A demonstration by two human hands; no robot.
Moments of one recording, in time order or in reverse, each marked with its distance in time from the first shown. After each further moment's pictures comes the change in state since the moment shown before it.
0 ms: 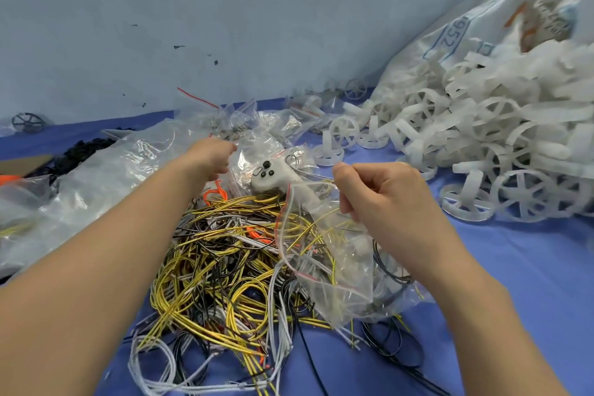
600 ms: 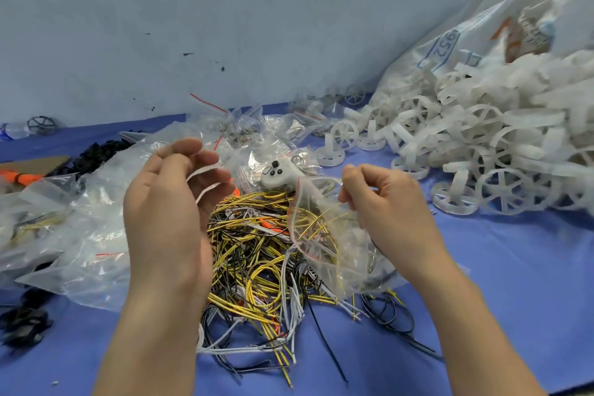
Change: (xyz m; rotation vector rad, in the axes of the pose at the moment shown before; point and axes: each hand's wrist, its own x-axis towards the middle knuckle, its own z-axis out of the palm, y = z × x) left_hand -0.209 -0.001 -0.026 -1.053 0.299 0.360; right_hand -0.019 -0.013 0.008 0.035 0.129 0.037
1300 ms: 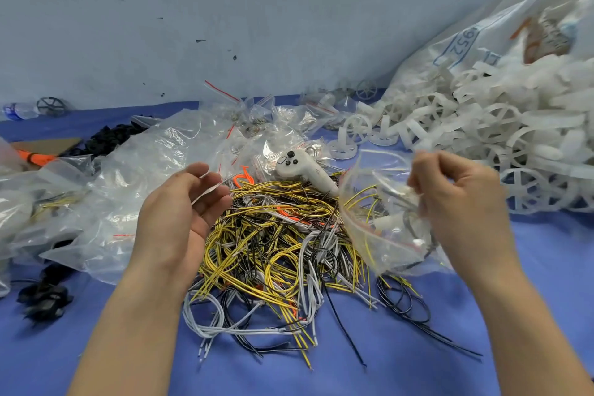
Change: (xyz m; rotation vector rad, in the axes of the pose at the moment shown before) left_hand 0.034 -0.028 -0.056 -0.062 -0.007 -0.308; right_hand -0.013 -0.004 -0.024 -0.014 0.251 0.019
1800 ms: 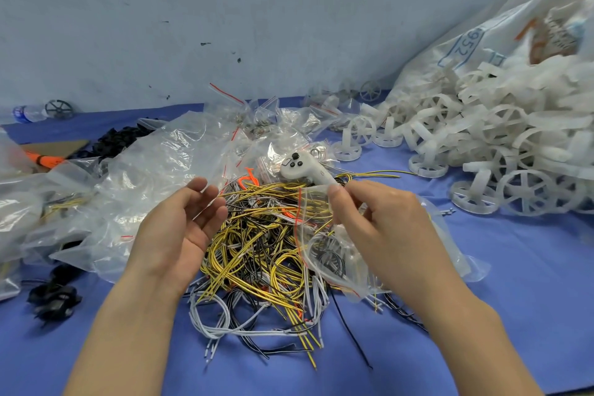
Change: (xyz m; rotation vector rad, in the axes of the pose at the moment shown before) left_hand 0.004 0.000 -0.016 -0.048 0.000 -0.160; right_hand -0.031 -0.022 0.041 -0.290 -0.343 -0.217
